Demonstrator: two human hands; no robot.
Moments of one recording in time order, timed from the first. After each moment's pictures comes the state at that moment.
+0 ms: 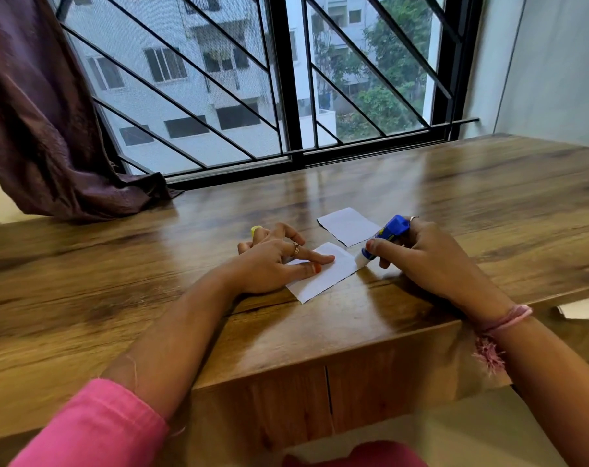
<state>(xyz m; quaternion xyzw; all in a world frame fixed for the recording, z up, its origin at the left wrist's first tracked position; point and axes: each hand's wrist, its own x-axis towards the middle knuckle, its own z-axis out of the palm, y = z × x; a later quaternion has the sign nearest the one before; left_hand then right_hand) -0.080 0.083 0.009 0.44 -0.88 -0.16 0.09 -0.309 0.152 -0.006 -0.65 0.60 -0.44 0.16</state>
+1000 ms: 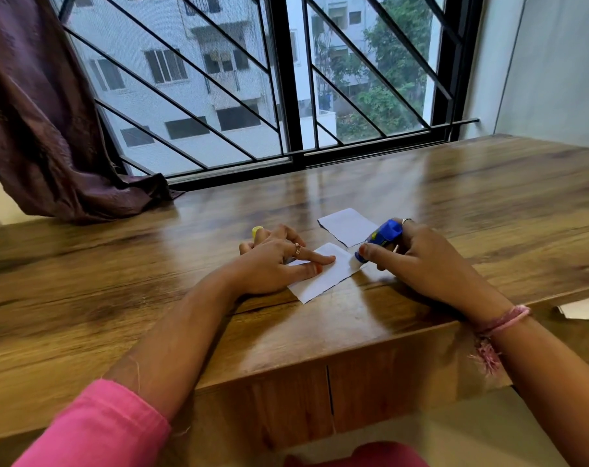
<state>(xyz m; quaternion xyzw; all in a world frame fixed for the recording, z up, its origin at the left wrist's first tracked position) -0.080 0.084 0.012 0.44 -0.88 -0.16 0.08 -0.302 0.157 -0.004 -0.67 0.60 -0.42 0.12</state>
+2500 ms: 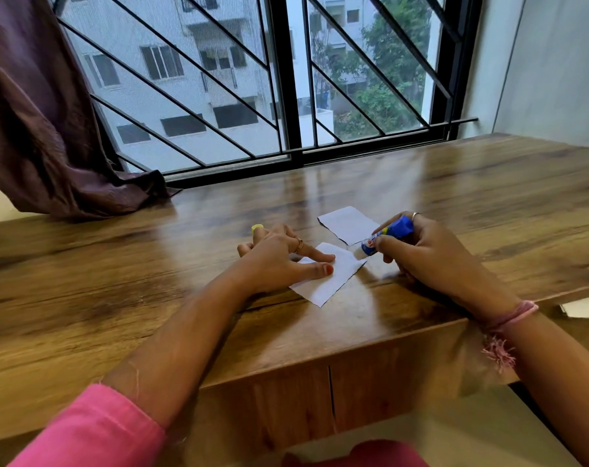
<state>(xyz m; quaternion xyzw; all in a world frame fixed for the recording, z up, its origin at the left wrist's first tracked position) -0.089 0.096 0.014 0.48 -0.85 -0.17 0.13 -0.308 0.152 -0.007 -0.62 0.57 -0.49 0.24</state>
